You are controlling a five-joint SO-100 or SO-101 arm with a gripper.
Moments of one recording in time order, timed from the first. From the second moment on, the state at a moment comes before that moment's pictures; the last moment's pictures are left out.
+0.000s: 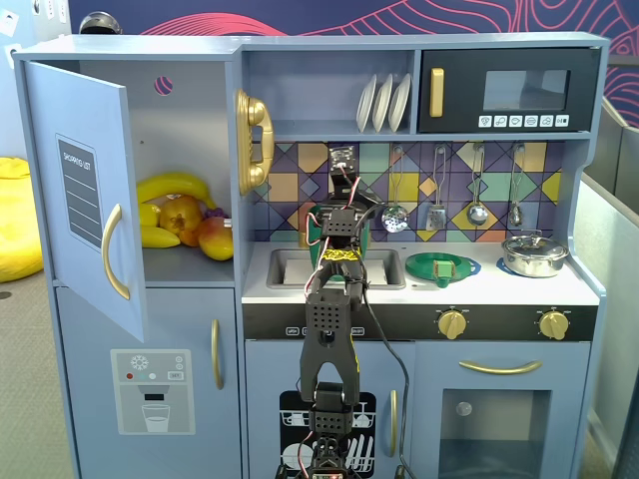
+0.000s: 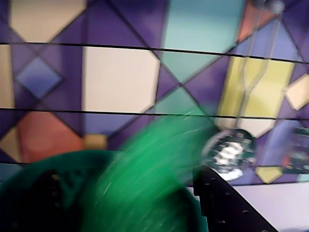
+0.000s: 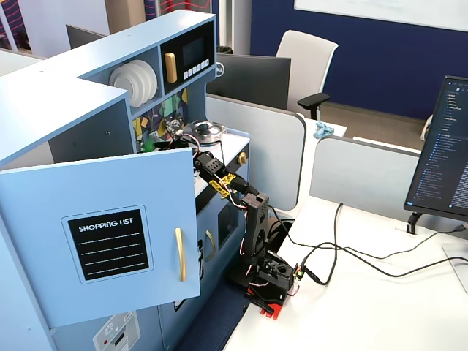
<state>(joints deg) 7.7 91.7 65.7 25.0 -100.4</state>
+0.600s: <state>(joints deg) 7.0 107.8 70.9 33.5 -100.4</state>
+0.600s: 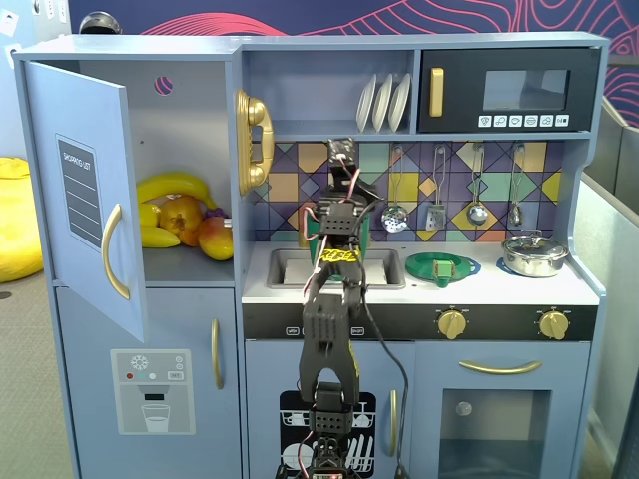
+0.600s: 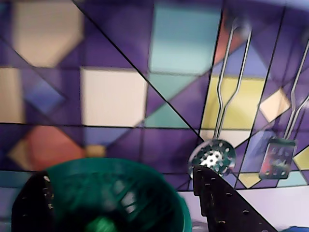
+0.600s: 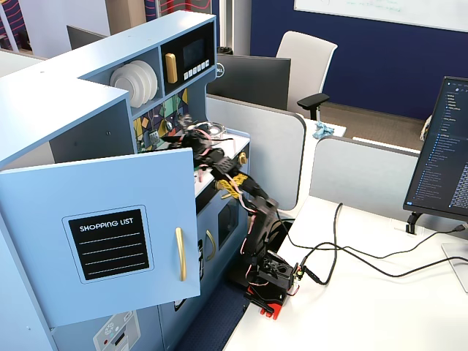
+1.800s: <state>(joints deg) 6.6 181.8 171.7 74.7 -84.0</state>
